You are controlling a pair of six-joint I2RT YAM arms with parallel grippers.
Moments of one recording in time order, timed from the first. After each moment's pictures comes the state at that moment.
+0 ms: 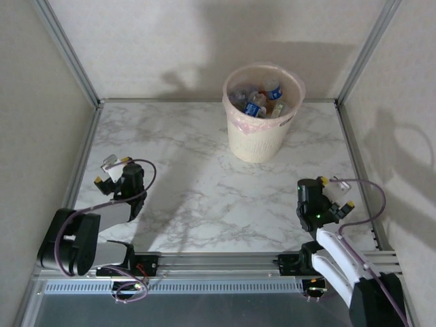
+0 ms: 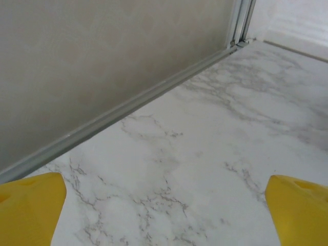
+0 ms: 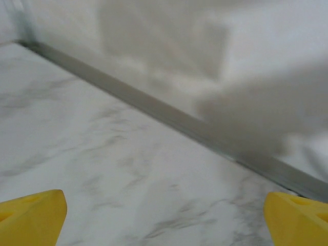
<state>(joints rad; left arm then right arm) -0.14 1.32 0.30 0.59 -0.92 -0.36 0.22 0.81 0.21 -0.10 1.08 0.57</state>
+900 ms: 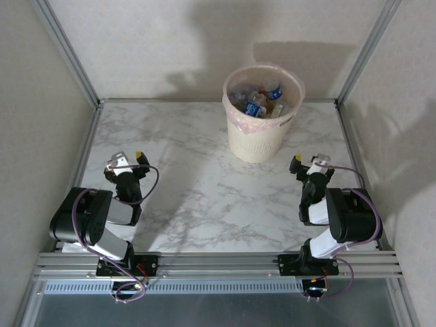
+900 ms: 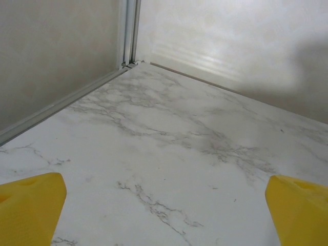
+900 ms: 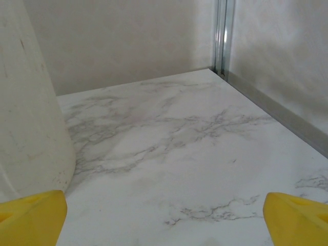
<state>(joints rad) -0.08 1.54 0.19 1.23 -0.46 -0.24 0.02 1.54 0.18 1.22 0.23 0.11</state>
